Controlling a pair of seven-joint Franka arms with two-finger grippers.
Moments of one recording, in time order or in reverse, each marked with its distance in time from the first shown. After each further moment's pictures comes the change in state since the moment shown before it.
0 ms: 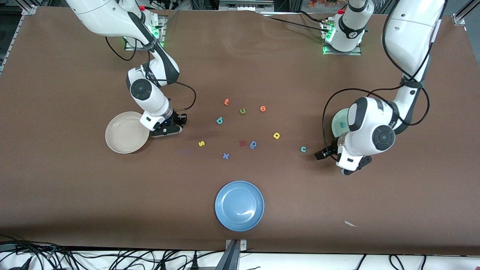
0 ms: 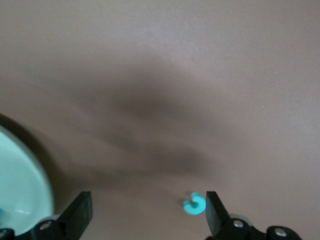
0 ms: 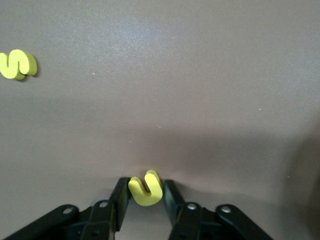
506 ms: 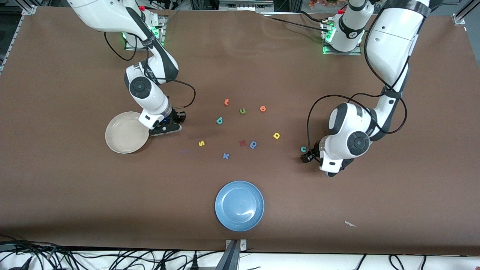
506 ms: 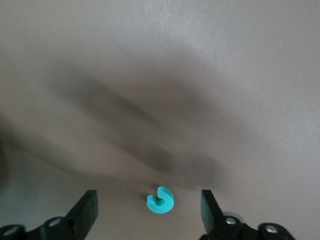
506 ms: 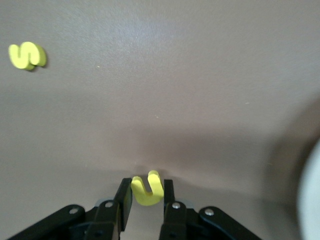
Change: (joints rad) left arm -0.075 0.078 -0.001 0.052 0.000 0.000 -0.171; right arm -0.004 -0.076 -0.001 -0.004 -0.006 -0.110 -0.042
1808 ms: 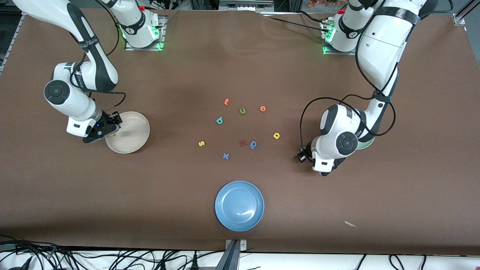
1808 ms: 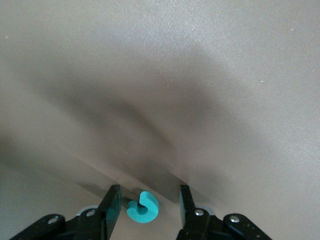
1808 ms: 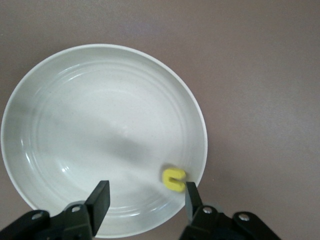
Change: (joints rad) left arm -0.022 0.039 0.000 0.010 0.000 0.049 -0.071; right arm -0.344 -0.090 -0.089 -0.007 -0.124 -0.095 -0.651
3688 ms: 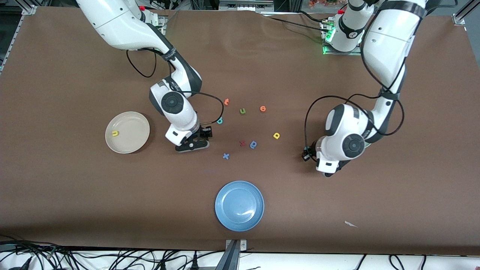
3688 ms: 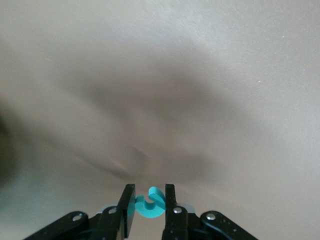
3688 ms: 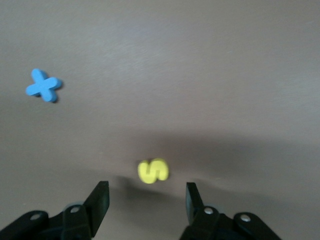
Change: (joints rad) left arm 0.035 -0.055 0.010 0.039 0.007 -0.179 0.117; right arm 0.449 0.378 0.144 0.439 -0.013 0.007 0.909
